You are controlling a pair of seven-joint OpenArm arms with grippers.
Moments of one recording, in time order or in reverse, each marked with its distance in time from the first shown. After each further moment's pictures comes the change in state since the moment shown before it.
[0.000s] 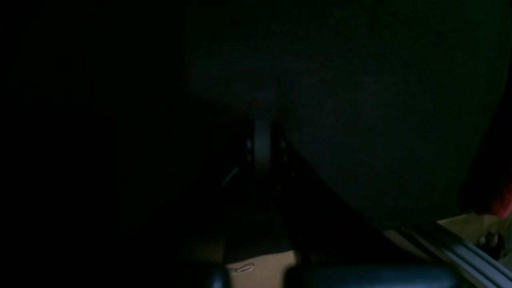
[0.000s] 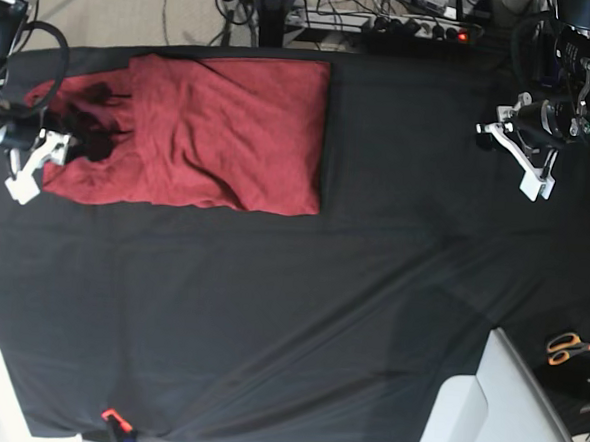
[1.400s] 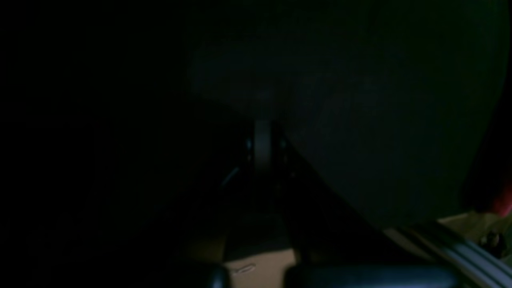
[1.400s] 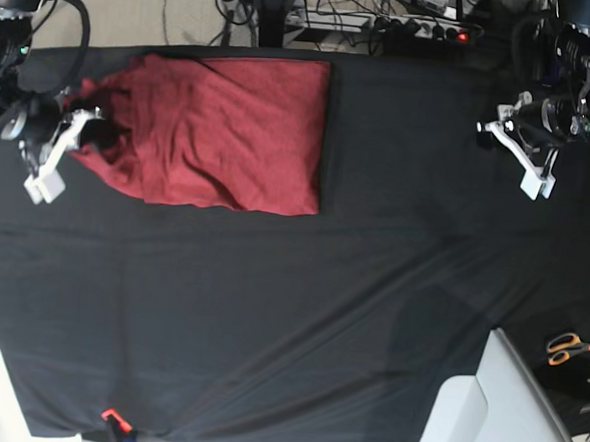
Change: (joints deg) left arm 1.4 -0.2 -0.1 1.2 0.1 0.0 -0.2; right arm -11.0 -5.7 -1.0 32.4 -5.3 -1.3 -1.4
